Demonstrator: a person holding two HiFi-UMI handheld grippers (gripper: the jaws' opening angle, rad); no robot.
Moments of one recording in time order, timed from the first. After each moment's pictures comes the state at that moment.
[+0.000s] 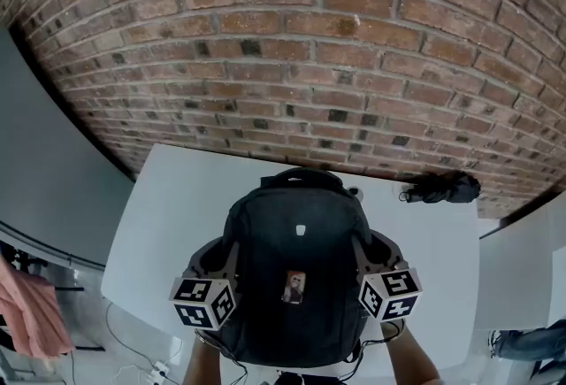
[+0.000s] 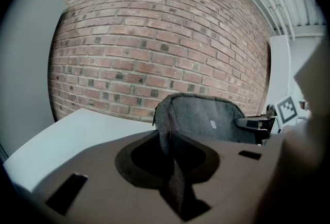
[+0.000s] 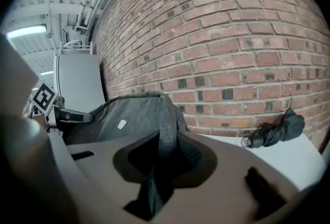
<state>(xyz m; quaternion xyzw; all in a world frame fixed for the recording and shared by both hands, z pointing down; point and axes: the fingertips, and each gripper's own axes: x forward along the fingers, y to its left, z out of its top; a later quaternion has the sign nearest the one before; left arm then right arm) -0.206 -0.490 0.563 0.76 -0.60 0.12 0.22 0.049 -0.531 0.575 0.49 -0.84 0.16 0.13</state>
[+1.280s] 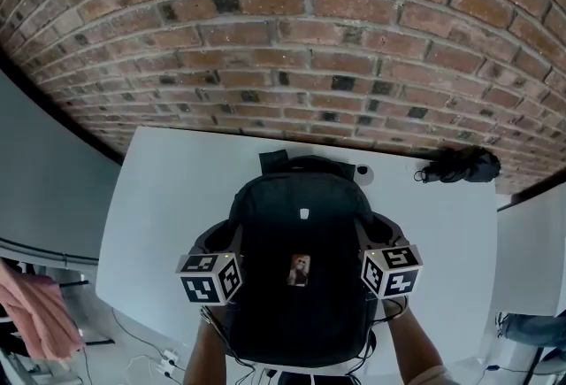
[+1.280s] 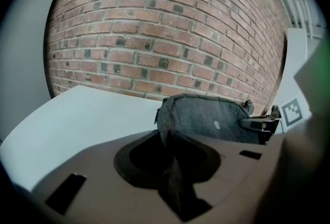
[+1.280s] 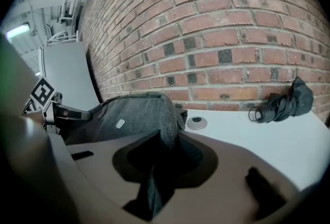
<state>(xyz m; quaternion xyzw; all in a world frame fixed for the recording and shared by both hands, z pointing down) -0.210 -0.536 0.658 0.72 -0.60 0.19 0.29 0.052 -0.569 0.676 0.50 -0.81 0.23 0.19</state>
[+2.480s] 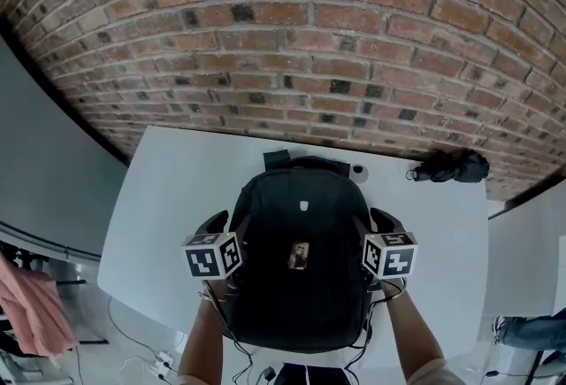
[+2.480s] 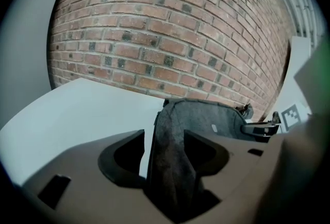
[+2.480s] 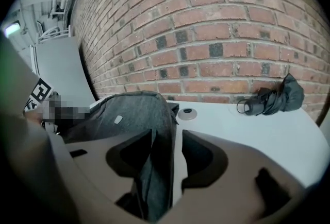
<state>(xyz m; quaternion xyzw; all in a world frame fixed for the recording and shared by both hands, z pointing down) -0.217 -0.532 0.669 0.72 -0.59 0.17 0.32 0.074 -0.559 0.687 0.51 -0.79 0.26 0.22</state>
